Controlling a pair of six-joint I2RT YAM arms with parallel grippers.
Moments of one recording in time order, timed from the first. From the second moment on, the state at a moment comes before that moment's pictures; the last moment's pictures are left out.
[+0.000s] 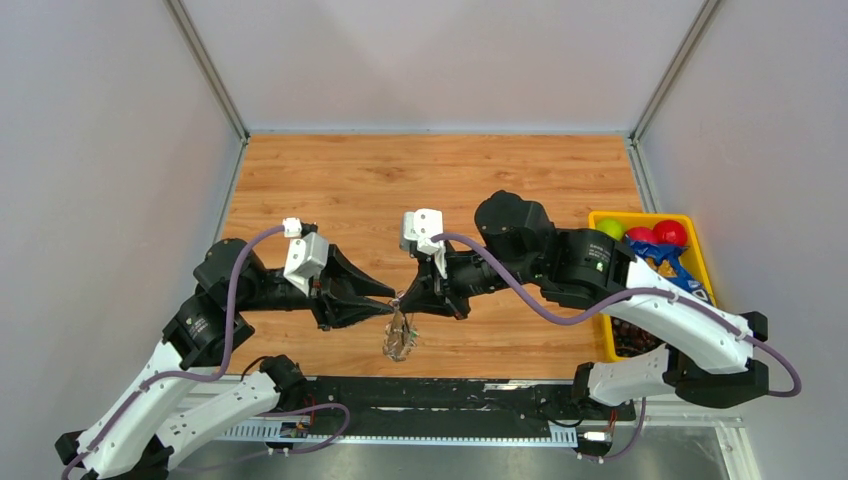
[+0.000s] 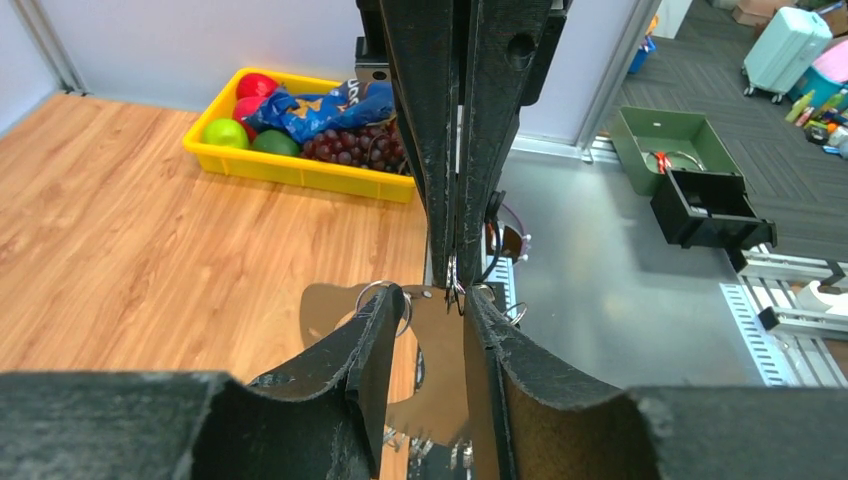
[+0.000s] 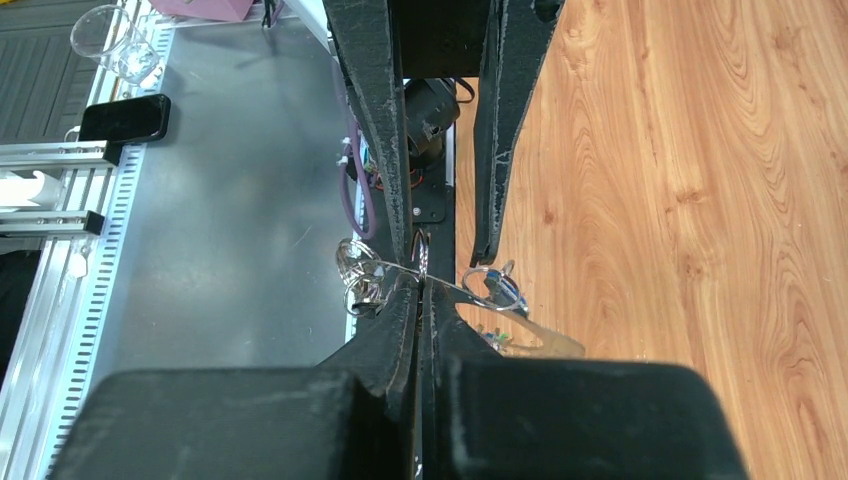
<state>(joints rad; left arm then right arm) -0.76 0.64 1.02 -0.35 0.76 -0.14 1.22 1.29 1.70 -0.81 -0.39 -0.04</state>
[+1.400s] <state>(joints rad) -0.76 0.55 0.88 -0.02 0.75 -0.15 1.22 1.17 1.61 -0.69 -0.27 -0.04</state>
